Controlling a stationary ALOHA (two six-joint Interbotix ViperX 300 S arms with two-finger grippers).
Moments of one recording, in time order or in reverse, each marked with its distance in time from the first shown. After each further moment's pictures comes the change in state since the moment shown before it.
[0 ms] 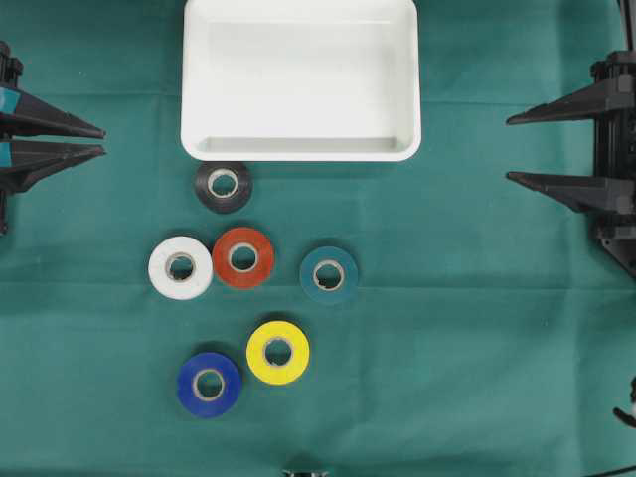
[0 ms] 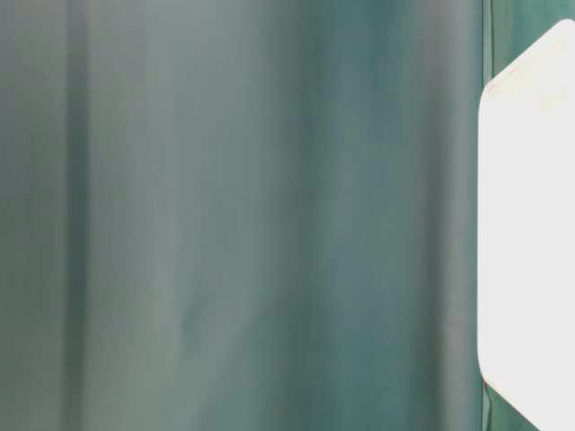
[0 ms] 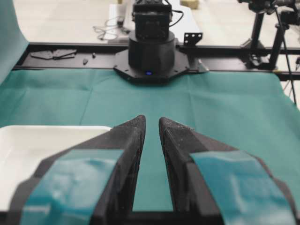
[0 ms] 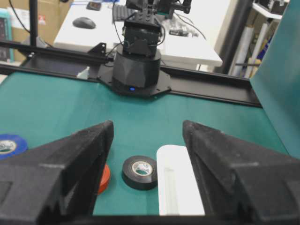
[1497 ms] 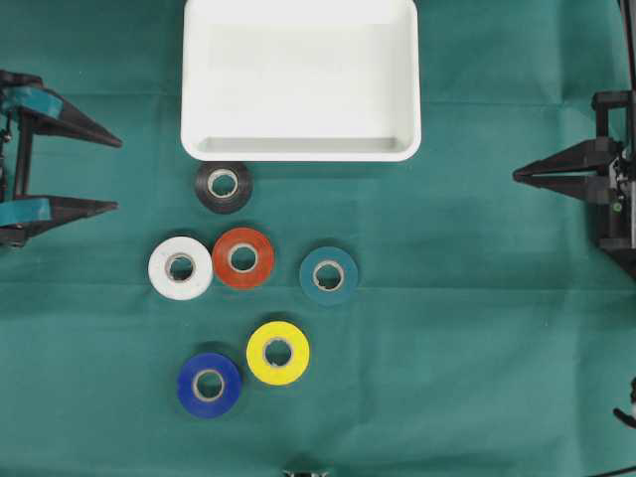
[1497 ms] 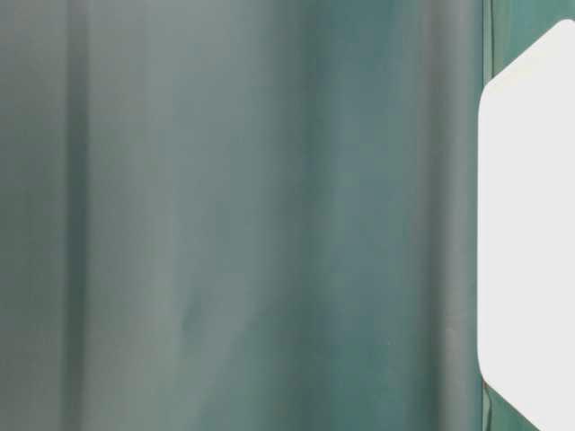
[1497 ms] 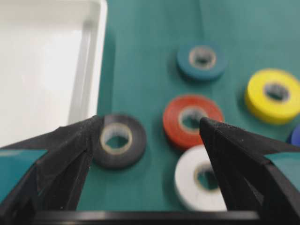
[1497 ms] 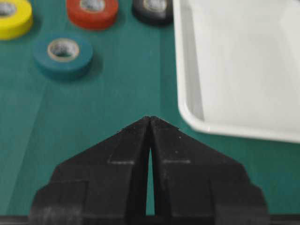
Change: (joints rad) left arm -0.014 0.086 -0.021 -0.020 0.388 0.005; right arm -0.038 -0.135 0.206 -0.015 0.348 0.009
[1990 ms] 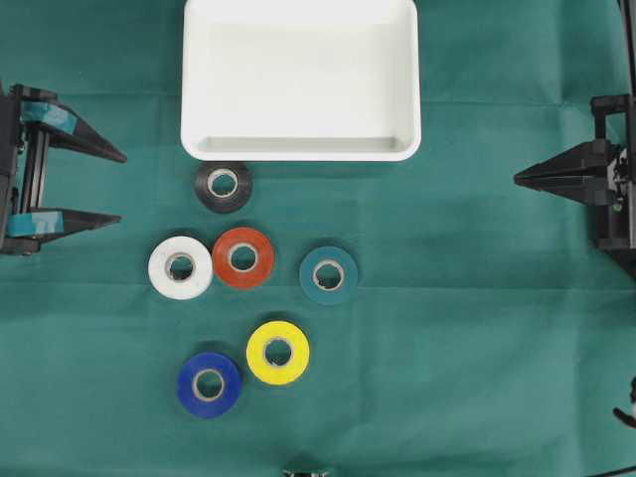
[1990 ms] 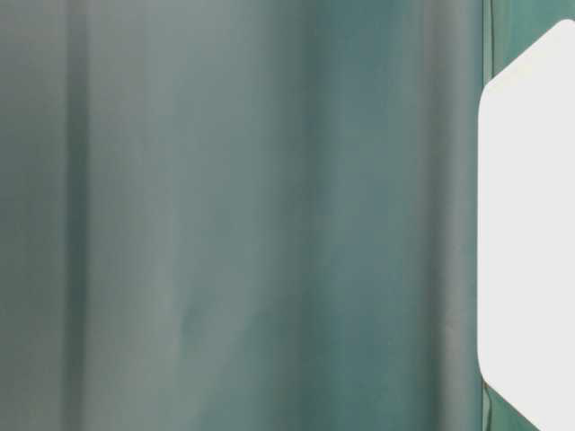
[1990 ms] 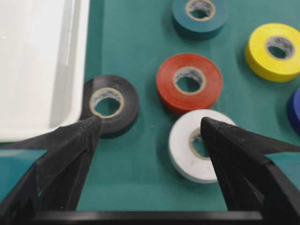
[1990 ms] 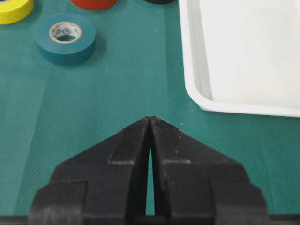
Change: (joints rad) left arm -0.040 0.055 -0.003 0.000 0.054 0.002; right arm 0.000 0.000 0.009 -0.002 0.026 0.054
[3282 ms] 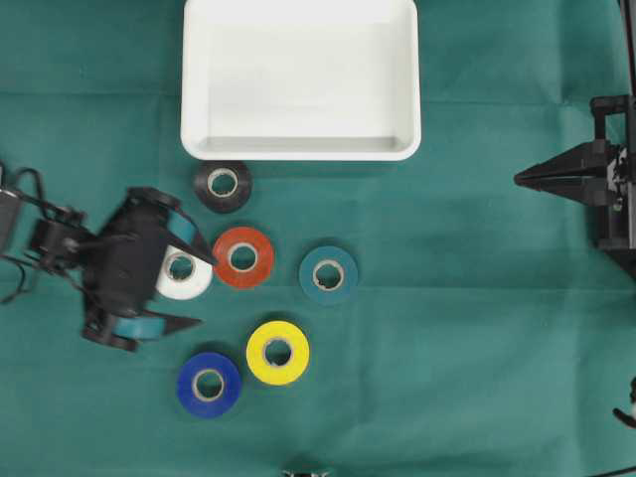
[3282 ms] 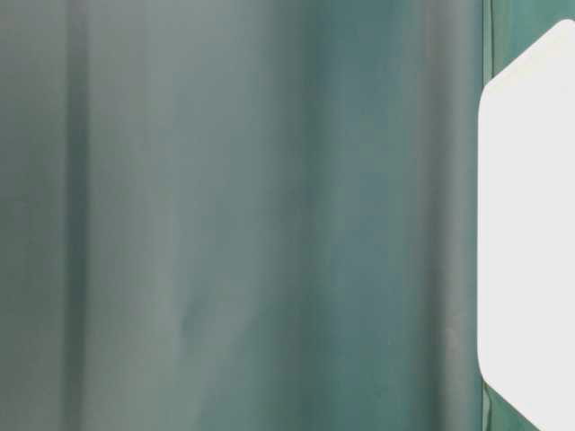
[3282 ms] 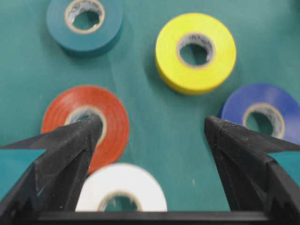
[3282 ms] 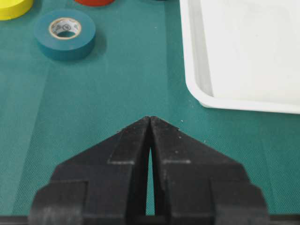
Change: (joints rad) left arm -0.239 0.606 -0.324 0.000 -0.095 -0.008; right arm 0.000 0.000 0.006 -0.002 0.000 0.000
